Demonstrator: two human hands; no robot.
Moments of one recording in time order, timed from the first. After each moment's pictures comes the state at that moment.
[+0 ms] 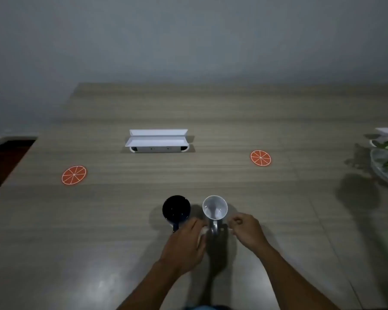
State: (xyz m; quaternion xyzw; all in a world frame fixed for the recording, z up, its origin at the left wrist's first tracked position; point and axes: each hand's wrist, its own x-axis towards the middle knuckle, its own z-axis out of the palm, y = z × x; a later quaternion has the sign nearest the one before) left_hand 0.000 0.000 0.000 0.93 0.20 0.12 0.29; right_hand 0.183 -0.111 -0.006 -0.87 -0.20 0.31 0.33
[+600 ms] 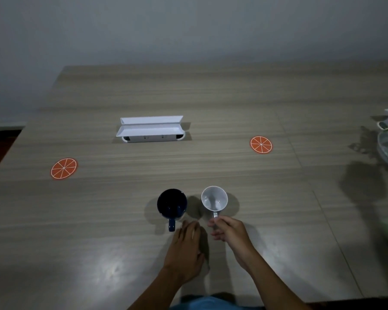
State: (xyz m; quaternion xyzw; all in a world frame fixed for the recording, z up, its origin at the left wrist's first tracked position) left_hand 0.002 -0.013 -0.075 0.95 0.23 -0.11 0.19; right_hand 0.144 -0.104 -0.016 -0.69 -0.04 0.45 0.56
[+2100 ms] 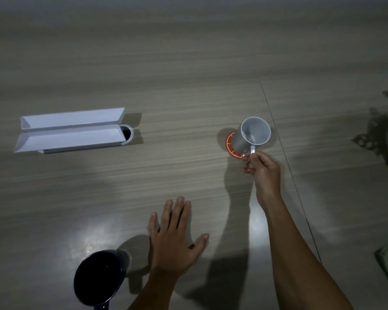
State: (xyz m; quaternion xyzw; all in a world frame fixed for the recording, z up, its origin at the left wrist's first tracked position) left_hand 0.180 0.027 -0.125 0.93 0.32 -0.04 0.20; right_hand 0.449 -0.042 -0.064 -0.73 -0.01 0.21 0.65
